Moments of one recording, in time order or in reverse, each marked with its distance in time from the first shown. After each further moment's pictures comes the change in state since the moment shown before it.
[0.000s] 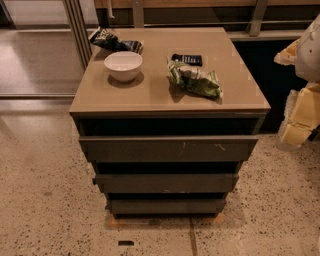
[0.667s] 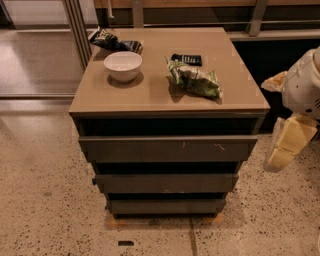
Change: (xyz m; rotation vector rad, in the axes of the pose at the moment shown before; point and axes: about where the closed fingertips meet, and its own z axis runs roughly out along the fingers) arm 0.007 0.016 0.050 -0.050 -0.089 0.002
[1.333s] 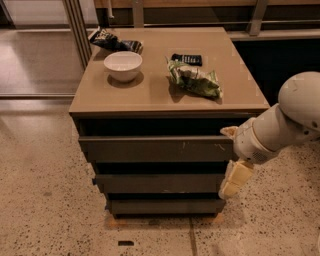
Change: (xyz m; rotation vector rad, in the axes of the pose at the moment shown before) arm 0.005 0.017 0.171 -0.119 -0.167 0.001
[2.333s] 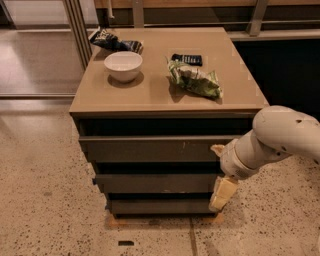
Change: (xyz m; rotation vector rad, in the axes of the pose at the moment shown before) arm 0.023 0.004 0.082 -0.033 0.018 -0.009
